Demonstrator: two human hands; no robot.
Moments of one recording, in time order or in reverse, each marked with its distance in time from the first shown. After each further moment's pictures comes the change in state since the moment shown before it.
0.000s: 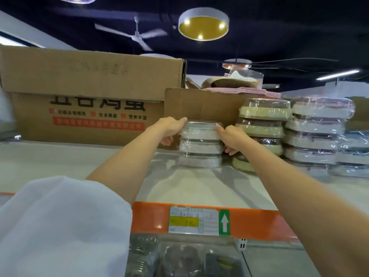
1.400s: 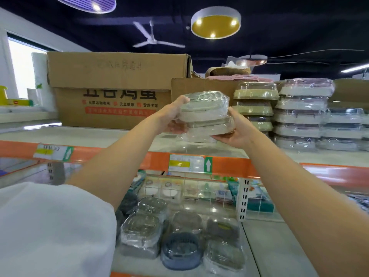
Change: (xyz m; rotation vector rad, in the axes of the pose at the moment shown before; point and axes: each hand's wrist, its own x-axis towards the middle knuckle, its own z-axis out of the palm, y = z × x) left_hand -0.124 -0.001 0.015 -0.626 -0.053 0.135; right_hand -0.112 0.029 -0.005 1.348 -0.268 0.129
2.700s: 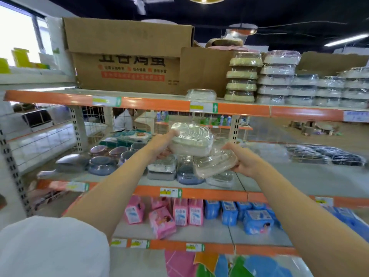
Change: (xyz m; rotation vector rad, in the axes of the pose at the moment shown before) left_hand -0.250 -0.127 -0.015 -0.028 -0.060 -0.171; right_hand -0.229 0.160 -0.015 -0.342 0.182 0.184
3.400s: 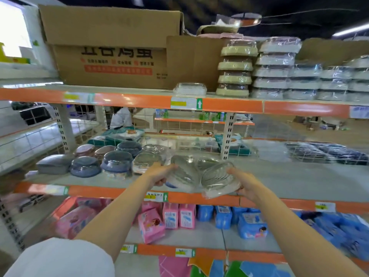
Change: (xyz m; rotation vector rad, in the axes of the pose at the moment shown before) left_hand 0.061 -0.077 0.078 0.044 0.024 -0.264; right_hand 0.063 0.065 -0.078 -0.045 0.127 0.142
